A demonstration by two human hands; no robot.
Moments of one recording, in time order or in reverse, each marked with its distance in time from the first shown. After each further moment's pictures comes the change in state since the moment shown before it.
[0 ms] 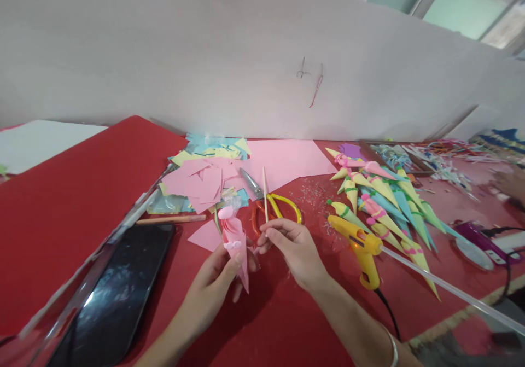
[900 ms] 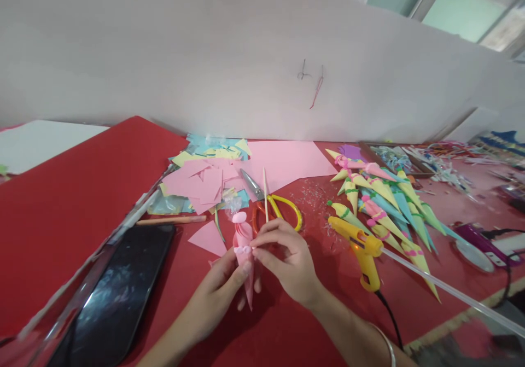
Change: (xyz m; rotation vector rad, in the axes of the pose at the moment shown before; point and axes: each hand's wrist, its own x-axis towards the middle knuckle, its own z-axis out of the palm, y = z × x) left_hand -0.004 -0.004 -0.003 0.045 -0.200 -0.011; right_hand -0.011 -0.003 0.007 -0.451 -0.059 -0.397
